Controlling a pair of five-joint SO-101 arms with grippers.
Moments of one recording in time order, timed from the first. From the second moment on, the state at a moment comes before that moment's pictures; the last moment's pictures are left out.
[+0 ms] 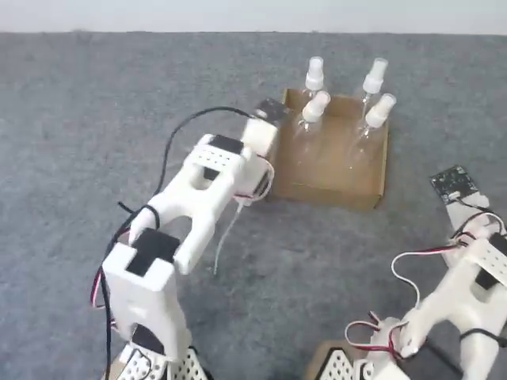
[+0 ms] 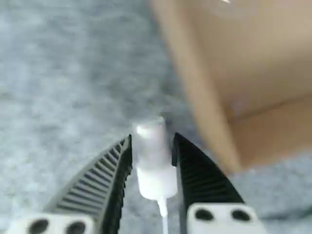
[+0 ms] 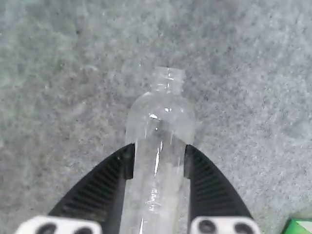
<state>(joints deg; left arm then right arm) 14.9 20.4 12.0 58.3 -3.6 40.3 -24.2 53.5 46.2 64.0</state>
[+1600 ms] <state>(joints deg) 11.7 -27.3 50.9 56.0 -2.8 26.9 -19.8 35.9 69.5 50.2</state>
